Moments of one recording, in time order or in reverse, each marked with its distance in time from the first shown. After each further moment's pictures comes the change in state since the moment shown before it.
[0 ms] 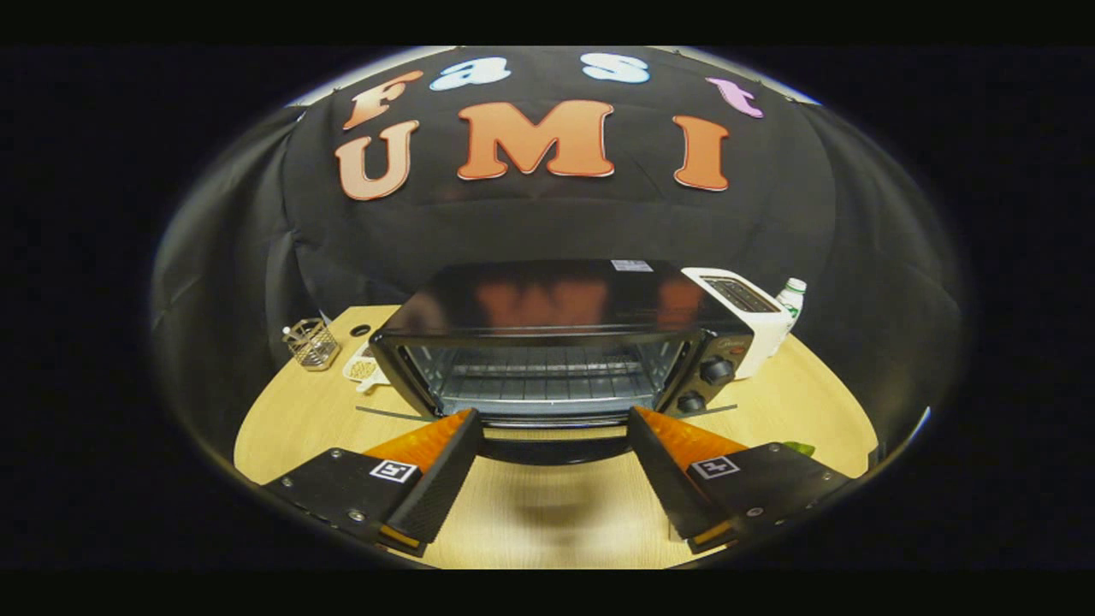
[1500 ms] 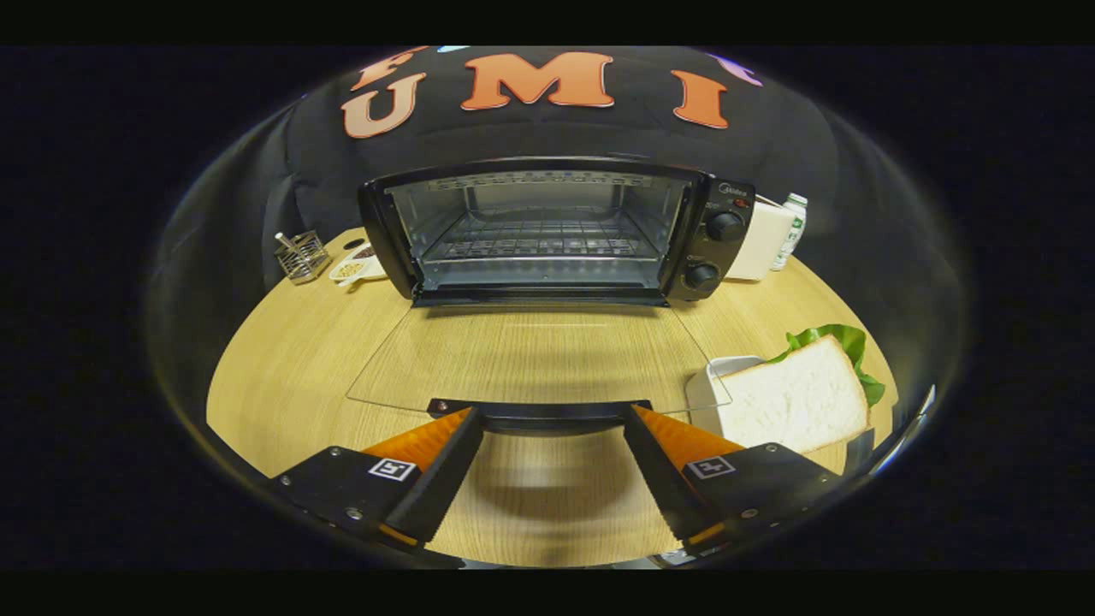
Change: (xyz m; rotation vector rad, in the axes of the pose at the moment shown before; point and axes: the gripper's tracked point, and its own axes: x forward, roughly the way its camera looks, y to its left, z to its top) arm -0.014 -0.001 -0.141 0.010 0.284 0.016
